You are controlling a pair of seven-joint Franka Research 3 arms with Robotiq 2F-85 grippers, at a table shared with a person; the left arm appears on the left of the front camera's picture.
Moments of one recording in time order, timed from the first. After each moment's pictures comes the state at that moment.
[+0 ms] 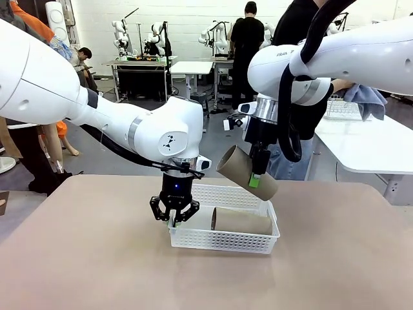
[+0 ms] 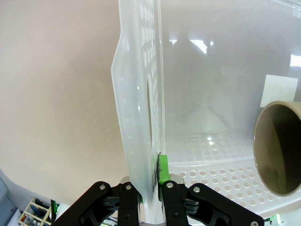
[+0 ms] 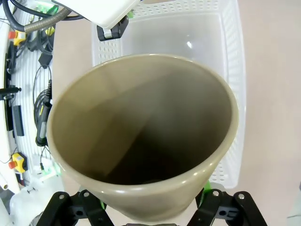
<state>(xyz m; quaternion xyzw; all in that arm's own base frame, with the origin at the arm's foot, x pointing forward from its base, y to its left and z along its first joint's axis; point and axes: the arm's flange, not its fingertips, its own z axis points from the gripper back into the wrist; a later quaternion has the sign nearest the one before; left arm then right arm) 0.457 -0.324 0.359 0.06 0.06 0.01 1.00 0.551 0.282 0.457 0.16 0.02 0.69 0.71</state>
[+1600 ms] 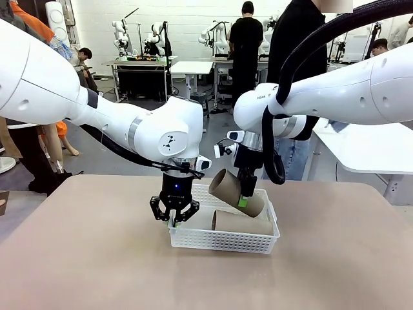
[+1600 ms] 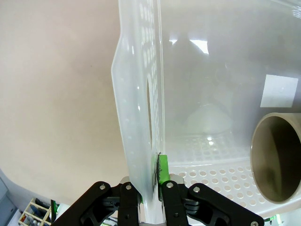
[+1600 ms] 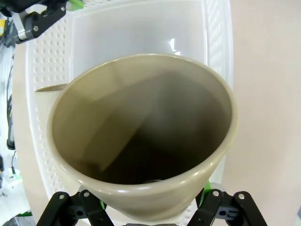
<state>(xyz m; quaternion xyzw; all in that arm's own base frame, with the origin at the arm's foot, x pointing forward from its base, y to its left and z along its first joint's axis) 0.457 -0.324 0.359 0.06 0.06 0.01 1.00 0.588 0.306 0.362 0.16 0.01 0.71 0.69</state>
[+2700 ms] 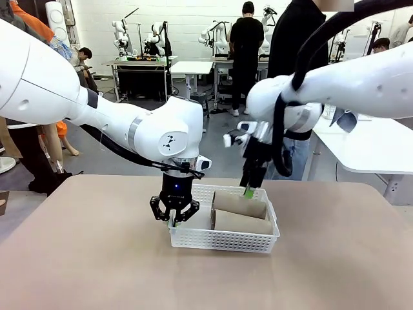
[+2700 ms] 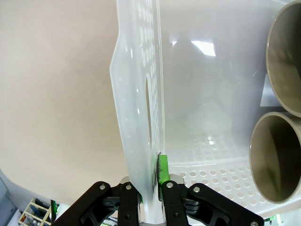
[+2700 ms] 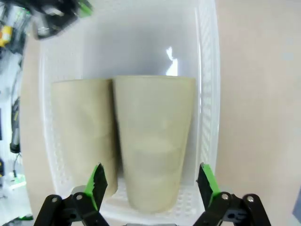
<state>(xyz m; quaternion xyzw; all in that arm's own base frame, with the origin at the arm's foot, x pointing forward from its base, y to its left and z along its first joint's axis) 0.458 -0.324 0.359 0.06 0.06 0.01 1.00 0.589 0.266 0.395 0.20 -0.04 0.70 0.68</state>
